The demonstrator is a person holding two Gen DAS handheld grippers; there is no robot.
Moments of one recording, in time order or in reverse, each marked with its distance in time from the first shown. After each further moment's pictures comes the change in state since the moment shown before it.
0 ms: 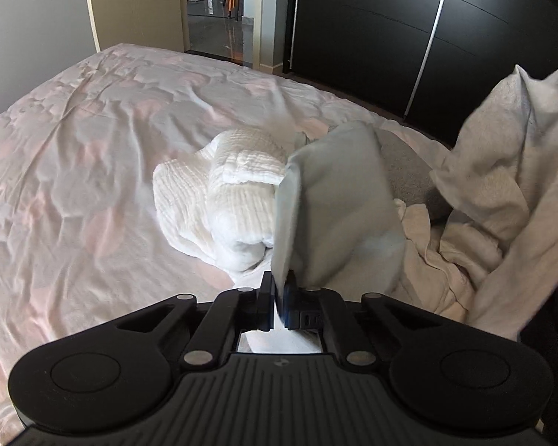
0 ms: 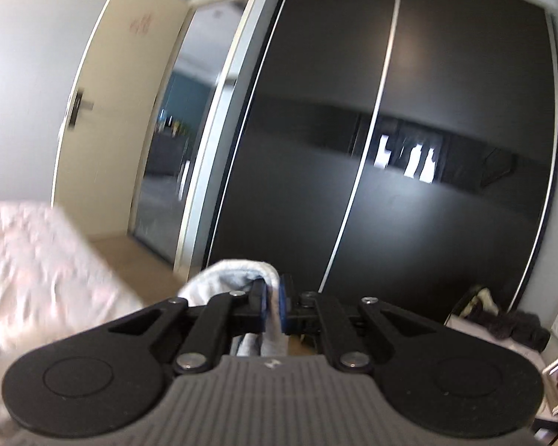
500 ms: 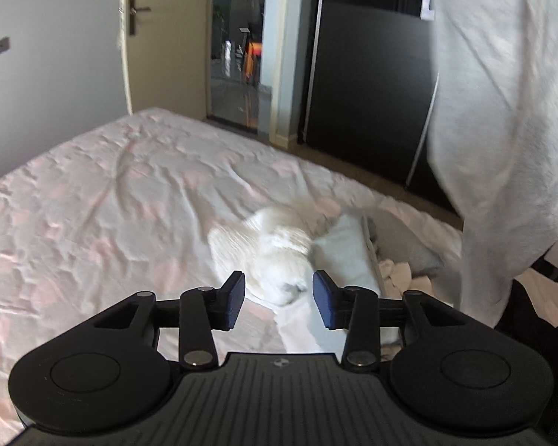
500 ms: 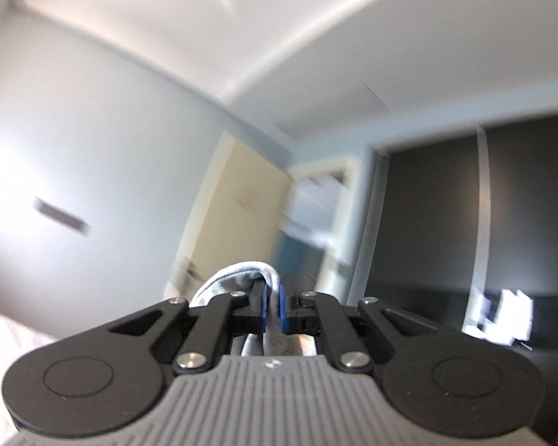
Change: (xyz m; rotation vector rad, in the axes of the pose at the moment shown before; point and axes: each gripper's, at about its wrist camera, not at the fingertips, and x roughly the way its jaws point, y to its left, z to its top) left arm -0.144 0.043 -0.012 -0.042 -0.245 0.046; right arm -0.143 0.095 0.184 0.007 -0.554 0.422
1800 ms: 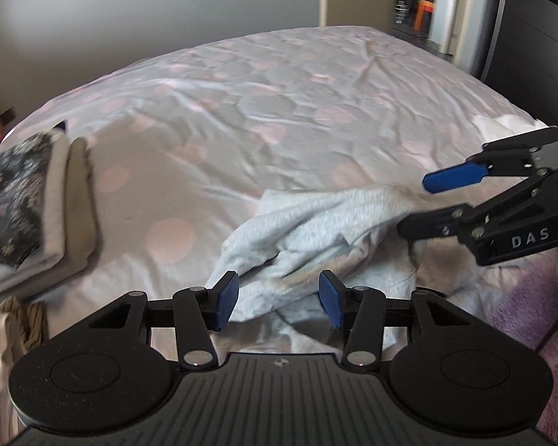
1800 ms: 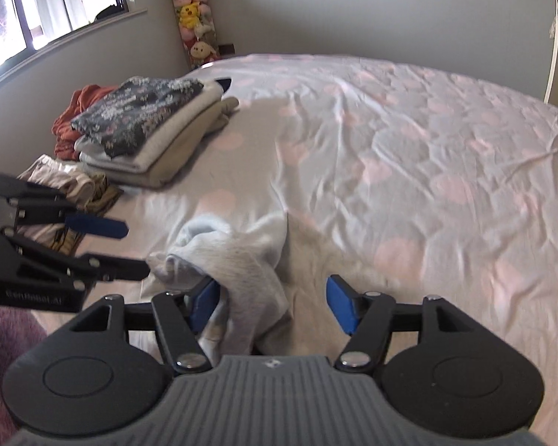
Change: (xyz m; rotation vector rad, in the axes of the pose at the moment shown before) left arm -0.125 0.251 -0.211 -0.223 0.210 0.362; right arm -0.023 0.453 -0.214 0.160 0.920 1.129
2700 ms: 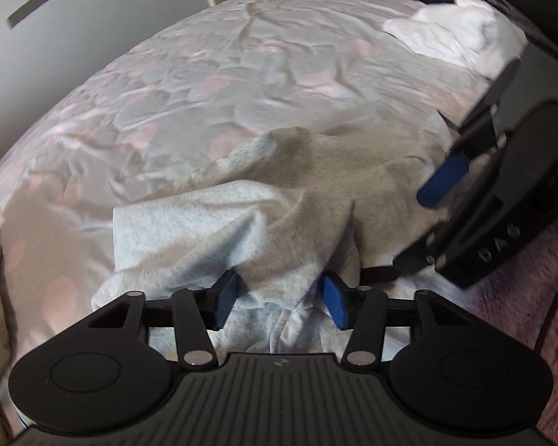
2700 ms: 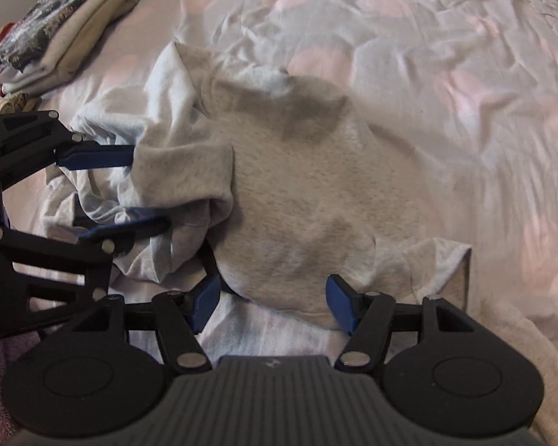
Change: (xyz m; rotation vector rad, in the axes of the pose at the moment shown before) left arm 0.102 -0.100 -0.021 0.305 0.045 -0.060; right arm 0.048 -0.053 -0.081 0.165 0.392 -0.094
